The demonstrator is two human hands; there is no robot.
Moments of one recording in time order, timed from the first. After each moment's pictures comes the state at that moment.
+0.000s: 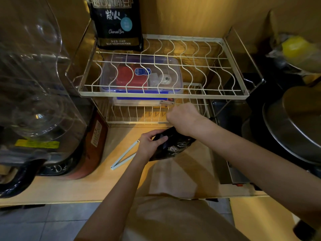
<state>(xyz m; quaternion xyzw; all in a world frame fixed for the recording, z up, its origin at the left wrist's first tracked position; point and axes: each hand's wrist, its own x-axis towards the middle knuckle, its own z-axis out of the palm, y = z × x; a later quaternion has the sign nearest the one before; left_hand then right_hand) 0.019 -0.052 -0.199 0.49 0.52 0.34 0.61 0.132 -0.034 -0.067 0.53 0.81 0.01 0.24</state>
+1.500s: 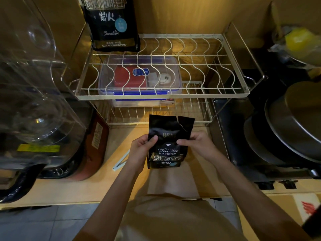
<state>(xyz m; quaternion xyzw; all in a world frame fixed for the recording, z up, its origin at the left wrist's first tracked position) -0.004 -0.067 -0.186 0.36 0.50 0.36 0.70 0.196 -0.089 -0.173 0.59 0.44 -0.56 -0.37</state>
